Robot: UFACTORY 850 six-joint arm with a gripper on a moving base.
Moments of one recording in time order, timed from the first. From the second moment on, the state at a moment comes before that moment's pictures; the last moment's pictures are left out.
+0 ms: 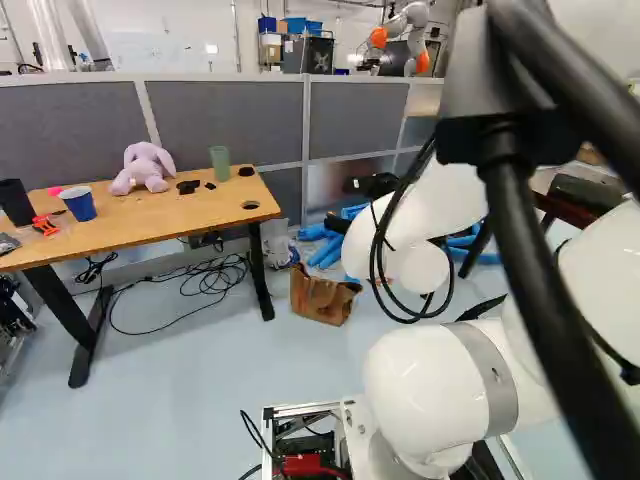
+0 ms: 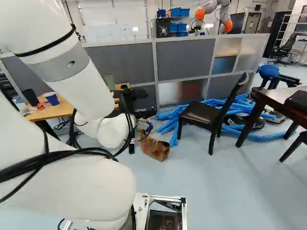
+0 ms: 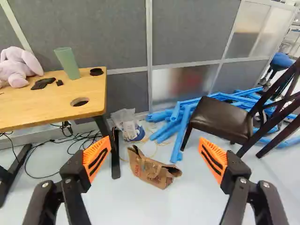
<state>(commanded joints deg) 0.0 16.0 -5.0 0.0 50.0 0.0</state>
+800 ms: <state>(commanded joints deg) 0.0 16.0 -5.0 0.0 50.0 0.0</state>
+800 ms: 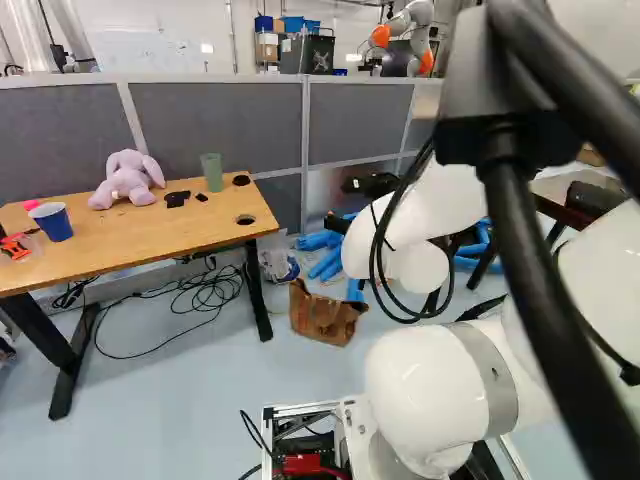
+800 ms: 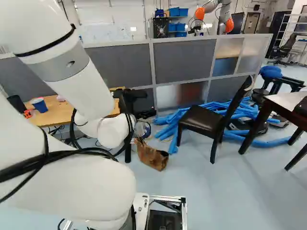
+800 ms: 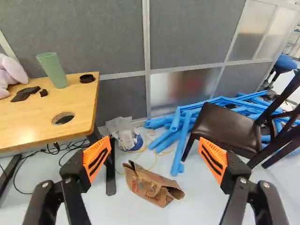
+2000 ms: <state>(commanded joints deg) 0.0 12.7 -7.8 0.0 48.1 0.0</state>
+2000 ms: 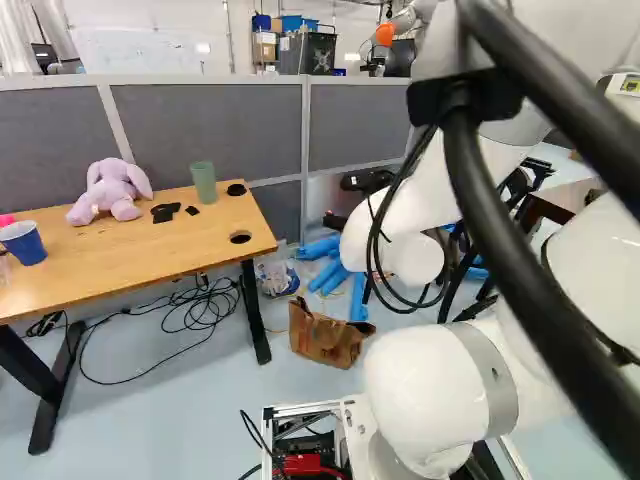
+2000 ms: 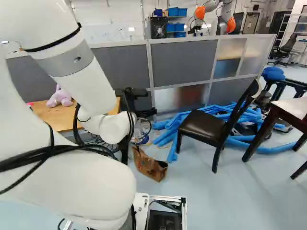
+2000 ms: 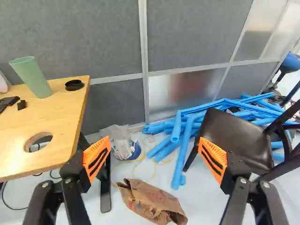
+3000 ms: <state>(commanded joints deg) 0.0 -0.1 -20.0 0.0 32.8 0.0</state>
